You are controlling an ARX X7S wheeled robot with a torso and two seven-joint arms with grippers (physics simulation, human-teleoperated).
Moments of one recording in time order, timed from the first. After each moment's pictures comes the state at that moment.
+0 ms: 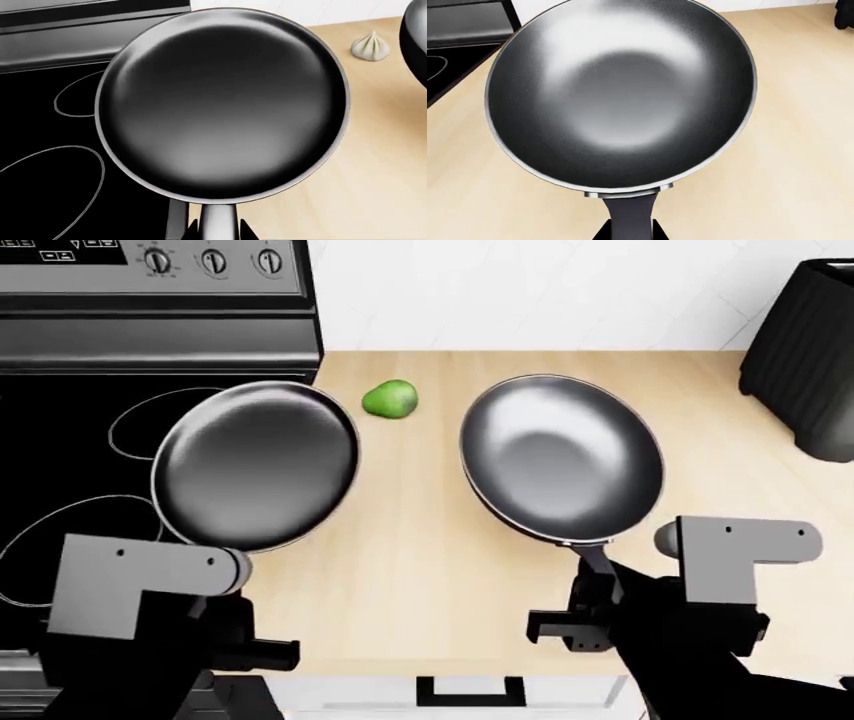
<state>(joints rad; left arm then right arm) -0.47 -0.77 0.09 0.85 -1.79 -1.05 -1.30 0.97 1.08 -1.21 -0.74 1.61 0.11 1.16</state>
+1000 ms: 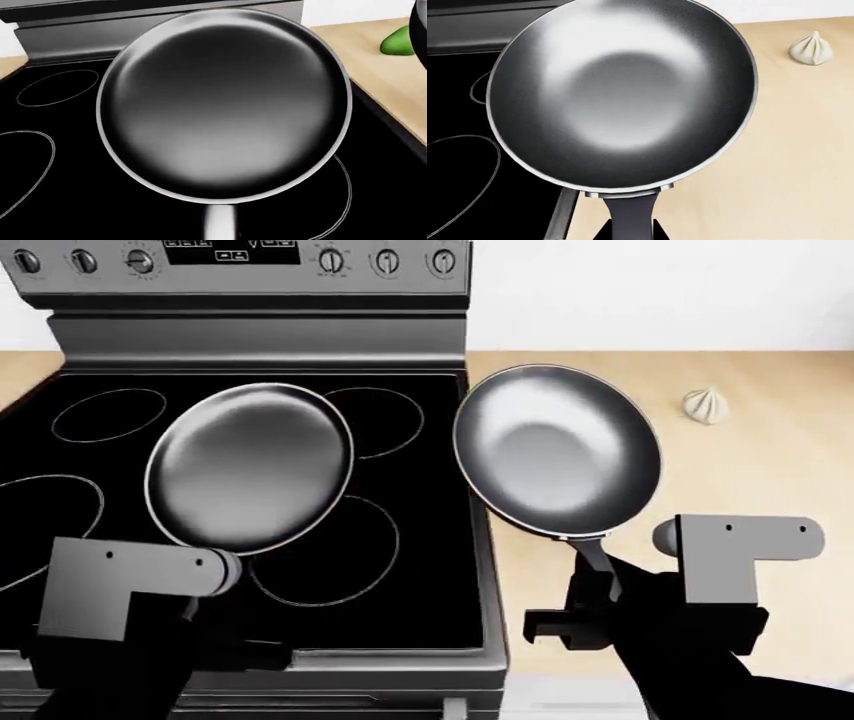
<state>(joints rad) -0.43 -0.80 0.06 0.86 -1.75 -1.03 -1.25 0.97 1.08 -1.20 -0.76 1.58 0.12 1.16</state>
